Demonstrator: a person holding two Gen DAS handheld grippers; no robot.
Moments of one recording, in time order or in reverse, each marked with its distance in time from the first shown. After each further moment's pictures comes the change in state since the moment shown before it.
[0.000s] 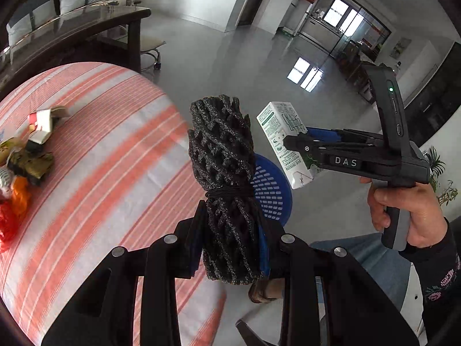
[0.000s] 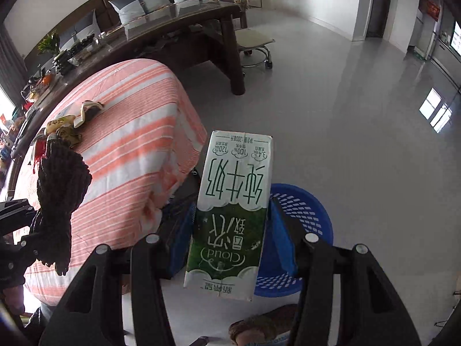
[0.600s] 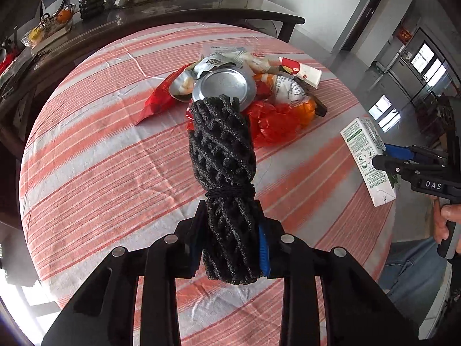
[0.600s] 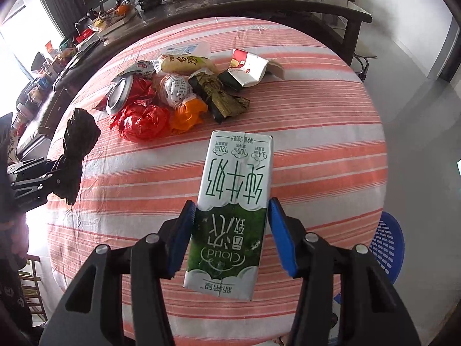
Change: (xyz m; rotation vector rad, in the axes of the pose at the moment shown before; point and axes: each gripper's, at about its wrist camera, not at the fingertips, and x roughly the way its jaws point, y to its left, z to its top) left arm -0.174 0.239 -0.148 -0.345 -0.043 0.323; right arm 0.030 0.265 0.012 -0.306 0.125 0.181
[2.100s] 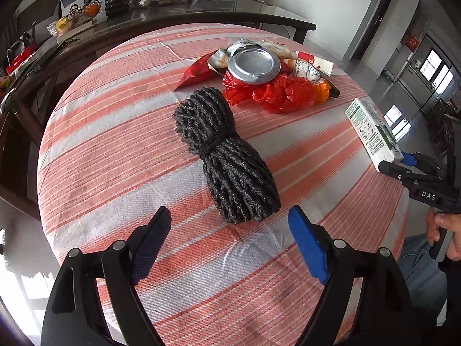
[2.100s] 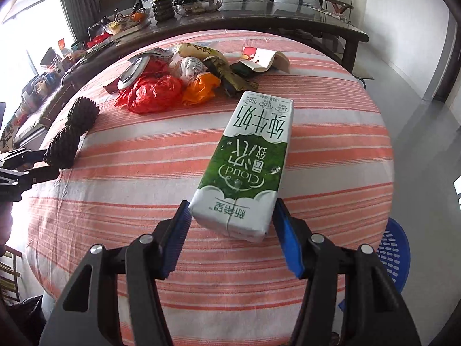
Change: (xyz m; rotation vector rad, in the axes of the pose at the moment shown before) left arm -0.018 0.034 -0.059 -0.049 -0.059 0.057; right arm 0.013 0.015 -0.066 -0.072 -0.138 -0.030
